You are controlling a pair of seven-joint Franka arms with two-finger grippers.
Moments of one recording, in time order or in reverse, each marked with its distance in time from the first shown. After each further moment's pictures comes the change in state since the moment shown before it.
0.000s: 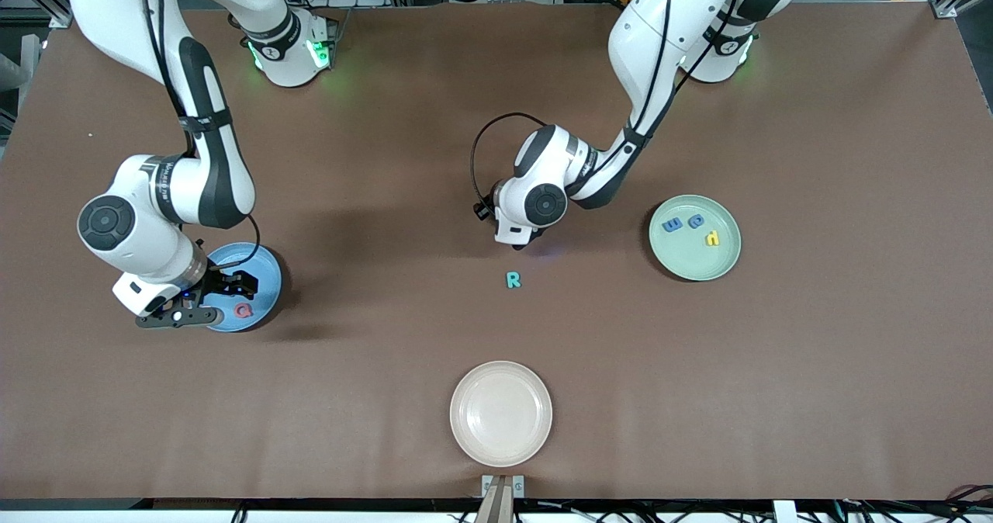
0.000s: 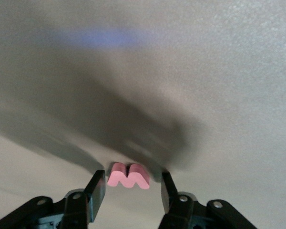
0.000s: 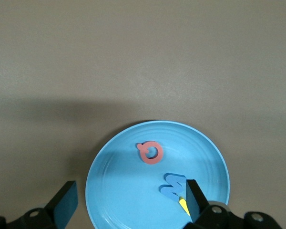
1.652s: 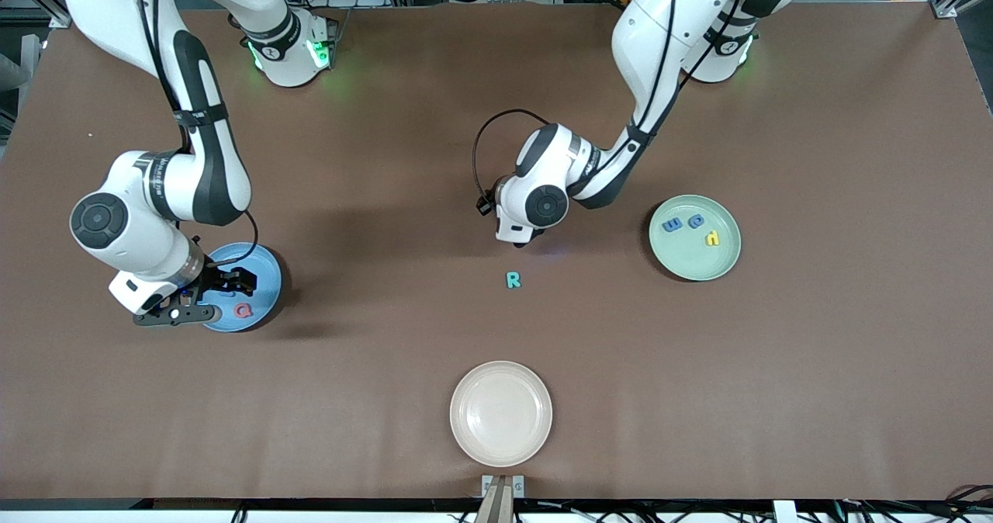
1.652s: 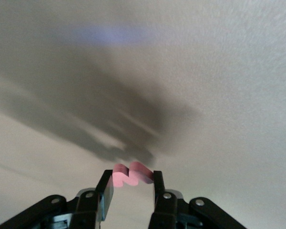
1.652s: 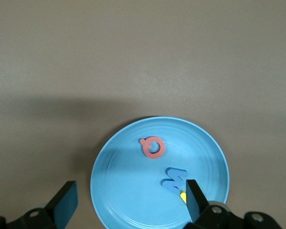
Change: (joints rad) left arm 0.016 -0.034 0.010 0.002 -0.003 -0.103 0.005; right arm 0.000 -0.020 0.000 0.009 0.000 -0.039 -0.005
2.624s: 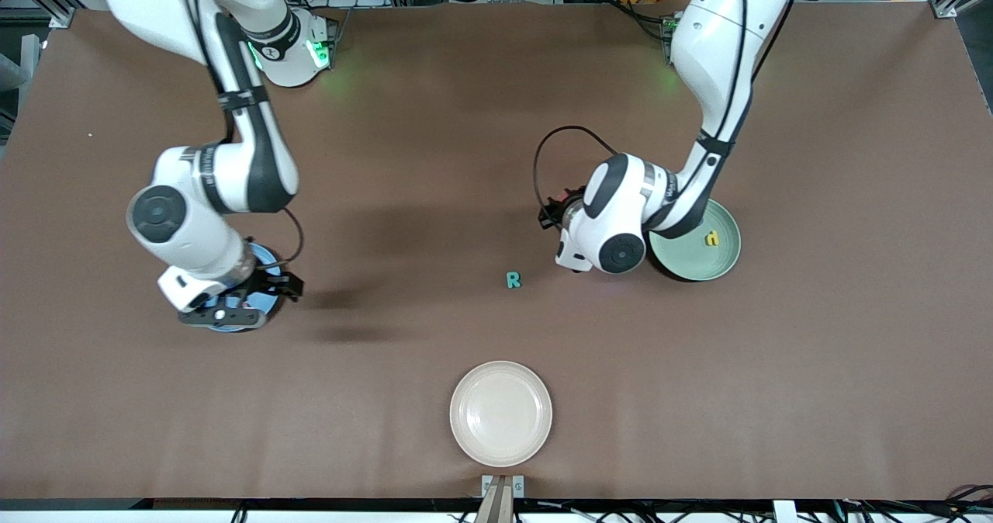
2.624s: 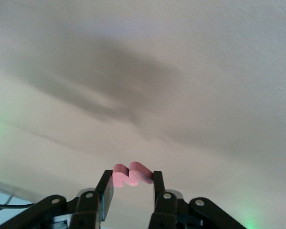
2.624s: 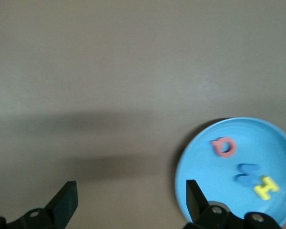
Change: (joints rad) left arm 0.124 -0.084 0.139 -0.001 0.066 -0.361 0.315; right arm 0.154 0.020 0.031 0.083 0.005 -0.039 0.352
